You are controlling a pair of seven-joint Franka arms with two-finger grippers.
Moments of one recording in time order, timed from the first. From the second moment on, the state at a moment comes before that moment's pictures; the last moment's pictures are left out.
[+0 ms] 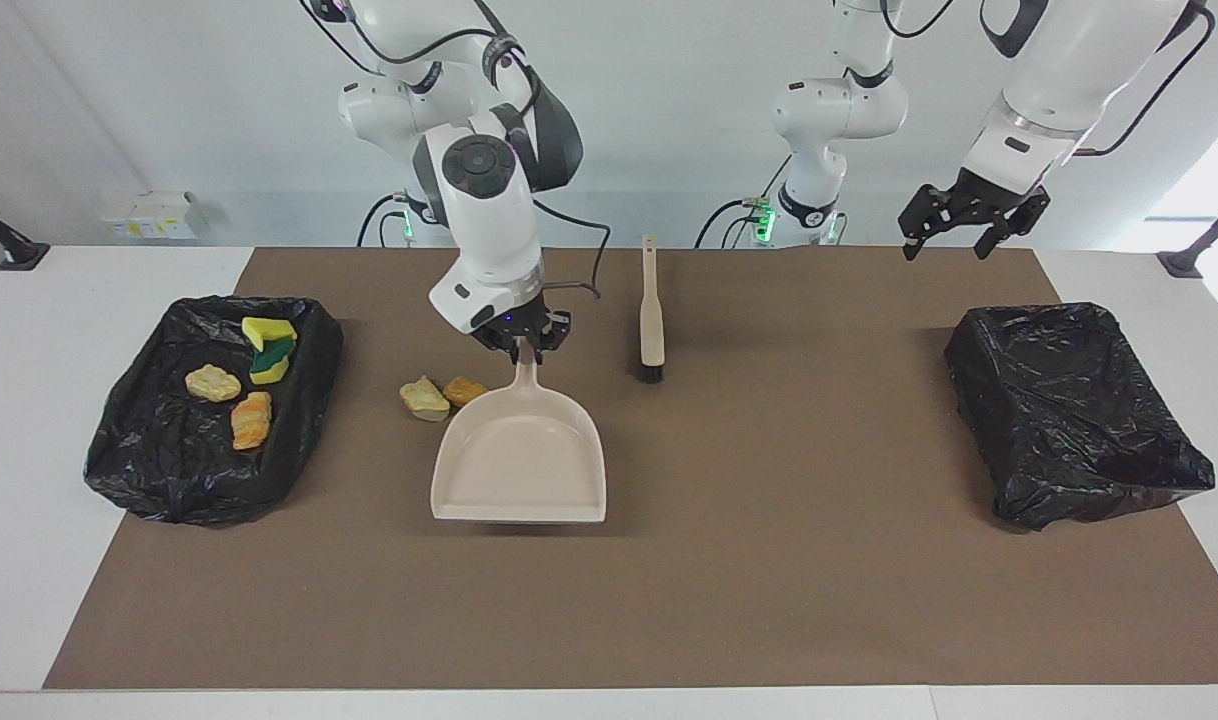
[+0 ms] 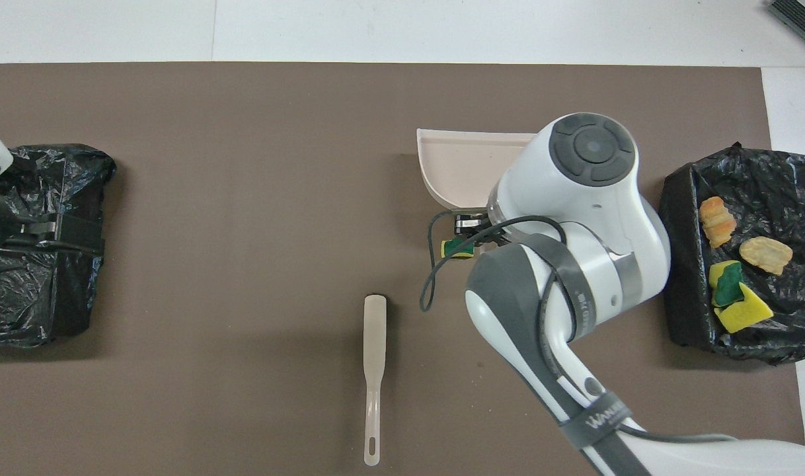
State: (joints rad) left arm -0.03 -0.06 -0.08 -1.61 0.02 1.51 -0.07; right arm 0.33 0.27 0.11 -1.67 0.03 1.92 0.49
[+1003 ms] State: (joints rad) left arm -0.01 -0.07 -0.08 -1.58 -0.02 1.50 -0.03; right arm 0.49 0.60 0.10 -1.41 0.04 2.09 0.72
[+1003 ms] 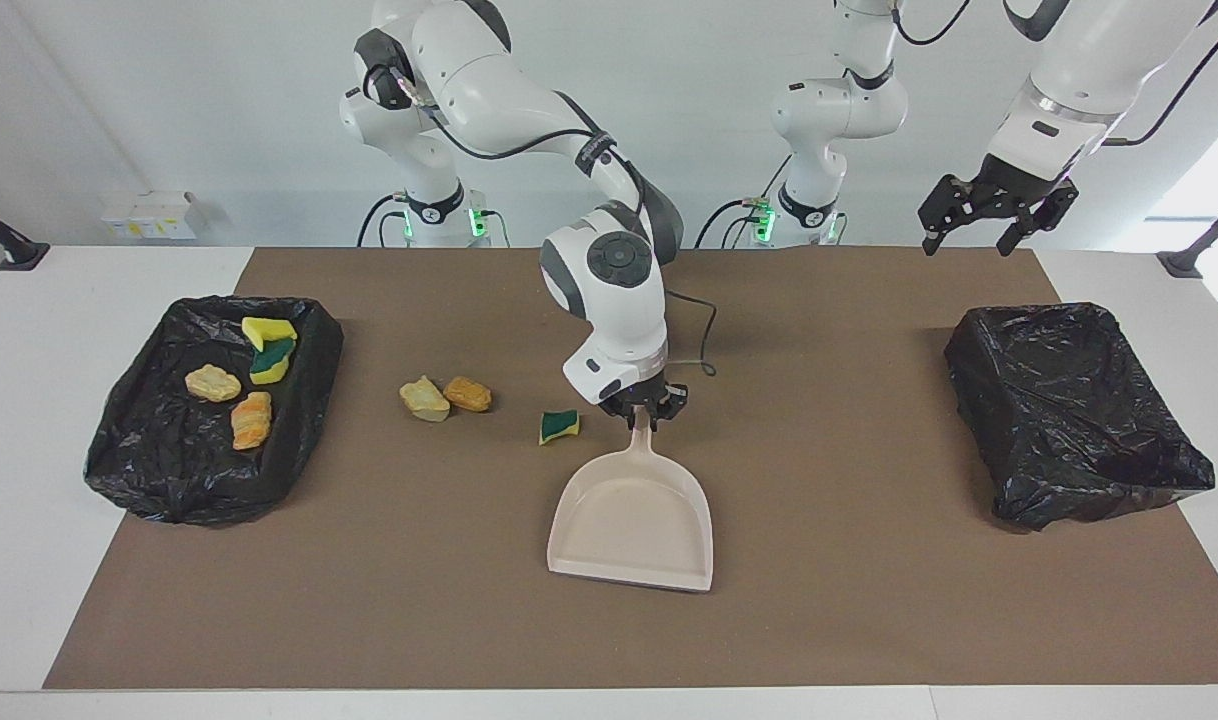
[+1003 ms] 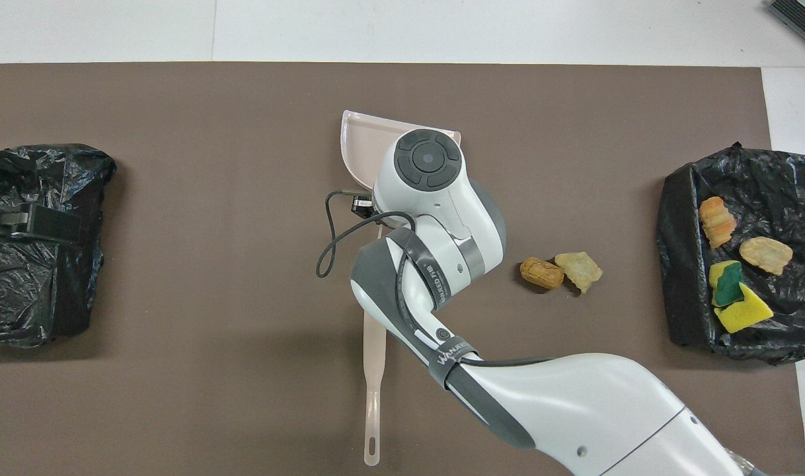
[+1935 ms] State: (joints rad) left arm -0.01 -0.07 -0.09 -1.58 -0.02 1.45 -0.03; right arm 0.50 0.37 0.10 -1.50 0.04 1.98 0.72
